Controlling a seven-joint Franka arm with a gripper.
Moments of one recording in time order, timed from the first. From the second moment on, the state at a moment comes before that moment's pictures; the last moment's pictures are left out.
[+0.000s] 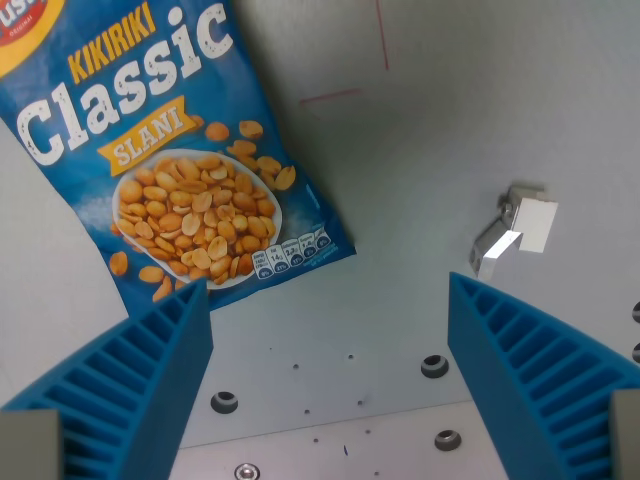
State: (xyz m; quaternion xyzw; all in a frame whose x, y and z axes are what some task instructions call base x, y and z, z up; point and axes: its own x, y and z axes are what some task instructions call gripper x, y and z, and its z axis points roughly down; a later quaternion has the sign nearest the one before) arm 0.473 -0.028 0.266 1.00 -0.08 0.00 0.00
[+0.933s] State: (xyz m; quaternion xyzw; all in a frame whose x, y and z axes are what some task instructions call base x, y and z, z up) arm 0.473 -0.028 0.266 0.99 -0.11 0.00 0.00
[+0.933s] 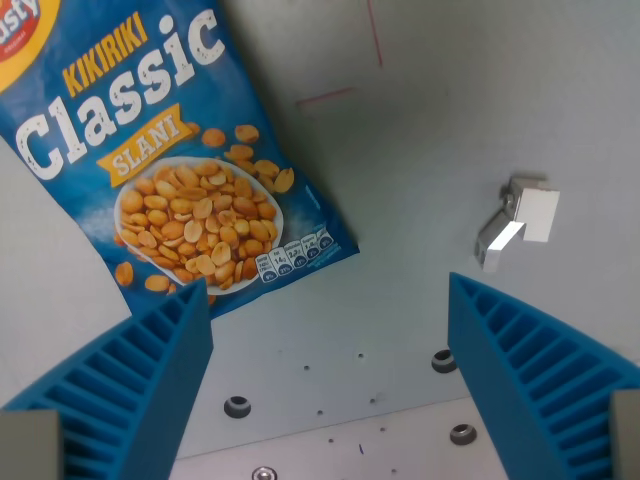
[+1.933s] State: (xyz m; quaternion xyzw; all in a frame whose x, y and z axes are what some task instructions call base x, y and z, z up) arm 0.473 -0.028 0.266 0.98 -0.19 0.00 0.00
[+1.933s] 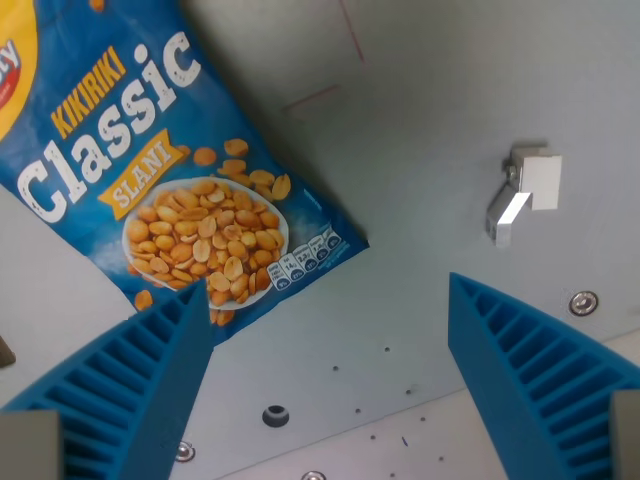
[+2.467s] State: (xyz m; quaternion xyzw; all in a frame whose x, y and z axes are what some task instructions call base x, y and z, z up) arm 0.473 -0.028 0.266 0.97 -0.24 0.00 0.00
